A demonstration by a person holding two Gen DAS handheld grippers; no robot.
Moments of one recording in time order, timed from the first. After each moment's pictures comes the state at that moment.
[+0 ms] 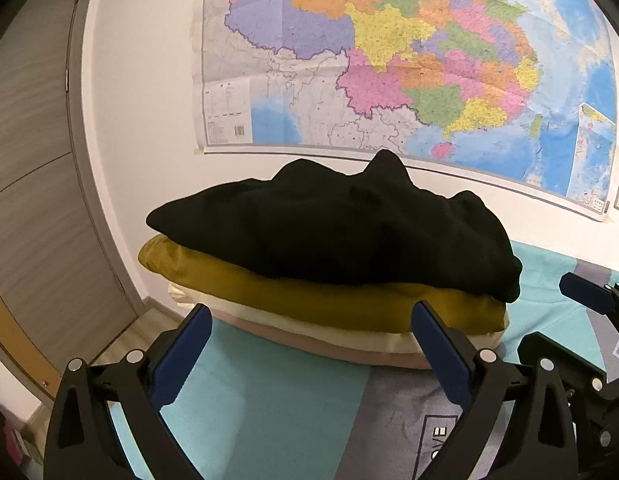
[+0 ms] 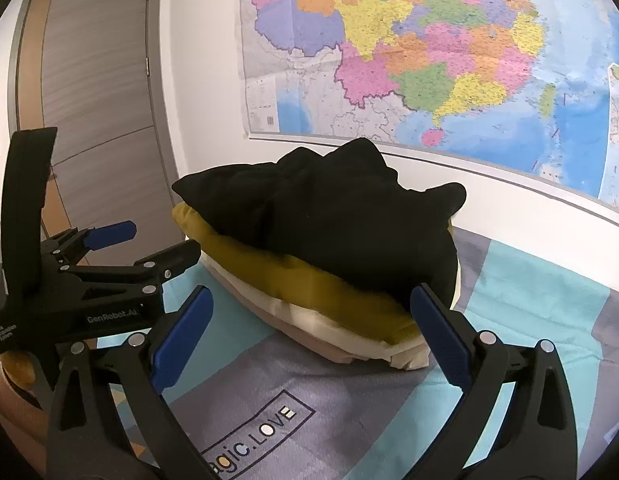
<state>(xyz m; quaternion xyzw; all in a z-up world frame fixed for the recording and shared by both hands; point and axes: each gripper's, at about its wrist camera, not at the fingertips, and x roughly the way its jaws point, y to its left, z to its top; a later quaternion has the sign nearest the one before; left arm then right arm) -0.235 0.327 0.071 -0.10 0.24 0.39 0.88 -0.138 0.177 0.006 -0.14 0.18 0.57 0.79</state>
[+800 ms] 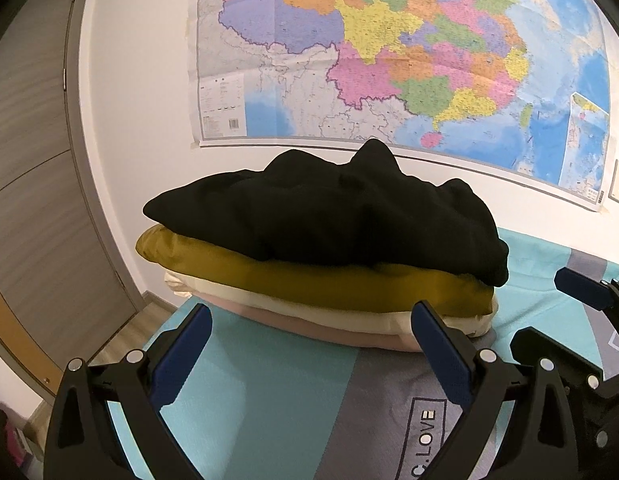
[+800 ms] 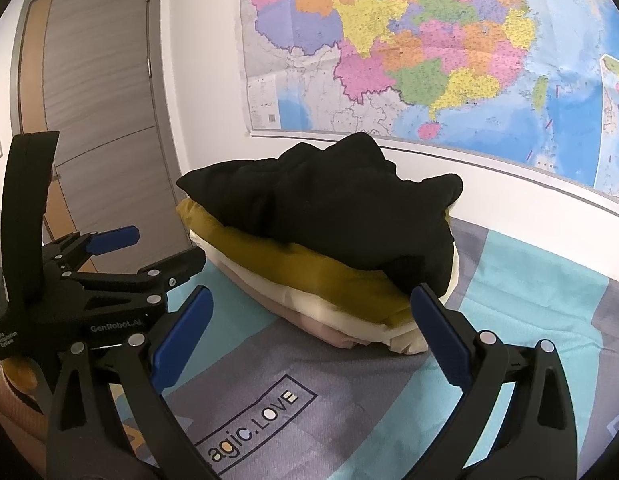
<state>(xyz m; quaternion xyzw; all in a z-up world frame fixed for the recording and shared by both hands) -0.234 0.310 0.068 -0.10 0.25 0.38 0.88 -0.141 0.165 0.003 -0.14 0.19 0.57 0.79</state>
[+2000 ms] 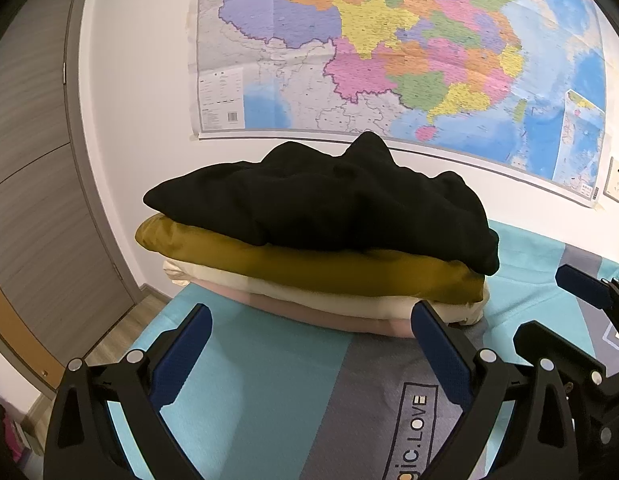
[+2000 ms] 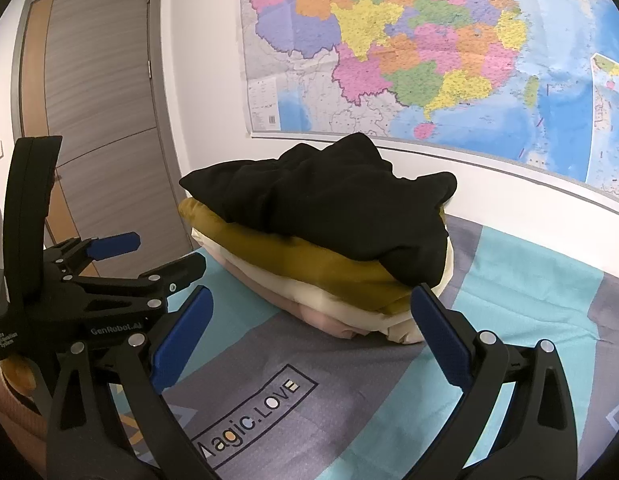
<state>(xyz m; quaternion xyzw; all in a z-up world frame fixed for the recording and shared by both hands) -0.241 0.301 0.063 -0.11 0.26 0.38 0.88 -0.149 0.154 0.003 -0.13 0.19 0.56 0.79</state>
